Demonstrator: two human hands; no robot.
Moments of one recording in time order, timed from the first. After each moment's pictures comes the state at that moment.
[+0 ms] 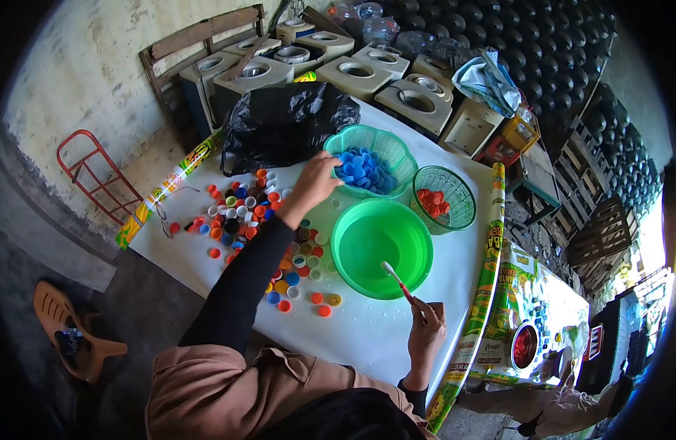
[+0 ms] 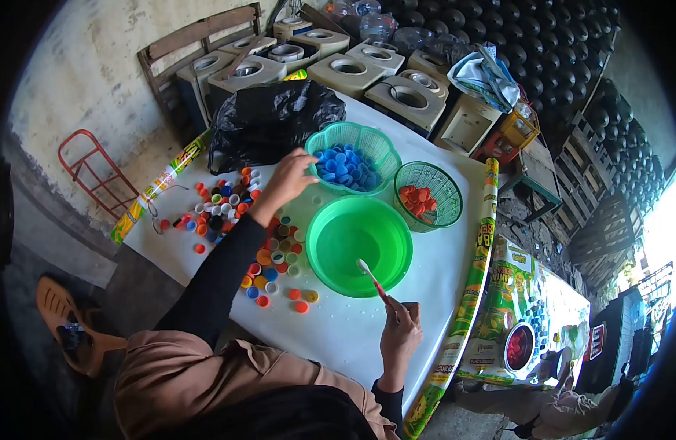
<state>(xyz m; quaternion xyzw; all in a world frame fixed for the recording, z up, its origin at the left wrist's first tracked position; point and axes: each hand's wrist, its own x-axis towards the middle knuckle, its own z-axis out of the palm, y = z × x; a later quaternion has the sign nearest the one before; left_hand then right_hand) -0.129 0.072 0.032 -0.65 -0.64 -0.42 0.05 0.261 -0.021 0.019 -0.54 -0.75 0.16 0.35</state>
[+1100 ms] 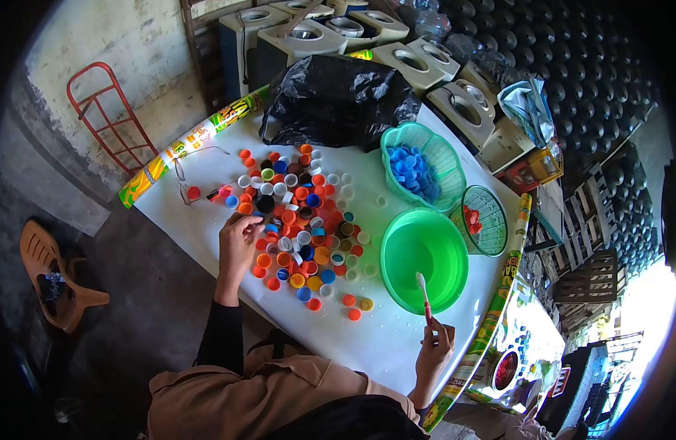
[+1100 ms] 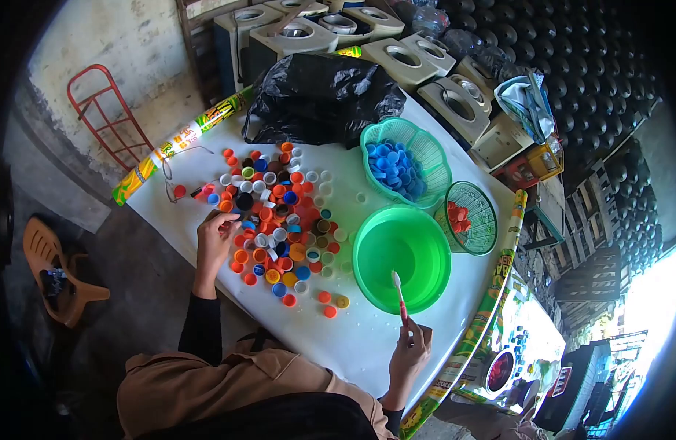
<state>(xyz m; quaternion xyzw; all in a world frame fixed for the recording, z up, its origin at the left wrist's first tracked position) -0.158 -0.184 -0.034 -0.31 -0.80 -0.51 0.00 0.248 -0.037 0.000 -0.54 -0.77 0.19 0.29</state>
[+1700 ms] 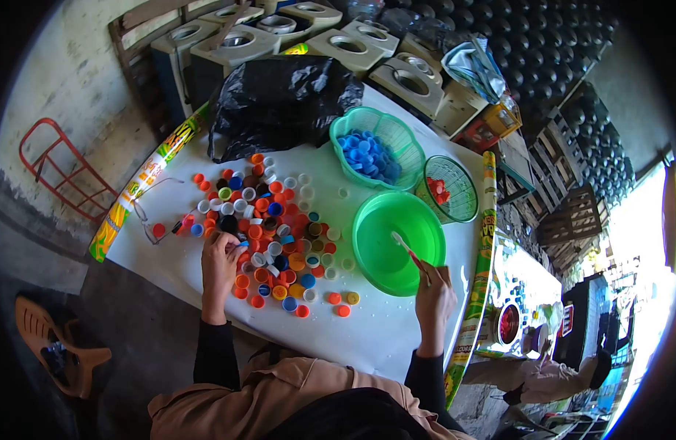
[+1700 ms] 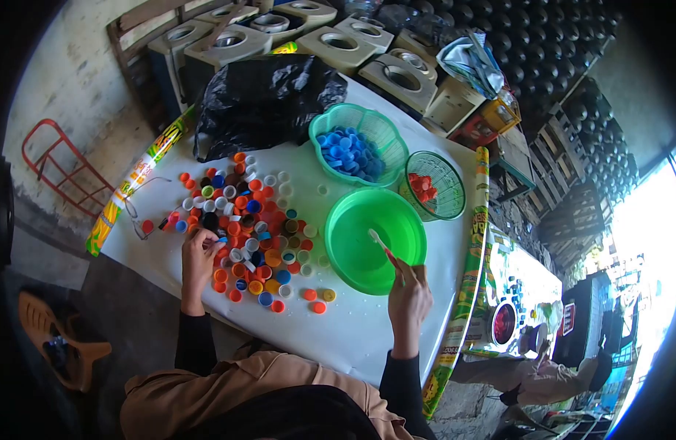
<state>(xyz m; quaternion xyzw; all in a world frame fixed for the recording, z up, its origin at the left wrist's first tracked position) -0.170 -0.170 -0.040 -0.37 -0.79 -0.47 -0.09 0.186 0.004 0.039 -0.57 -0.79 0.02 0.21</state>
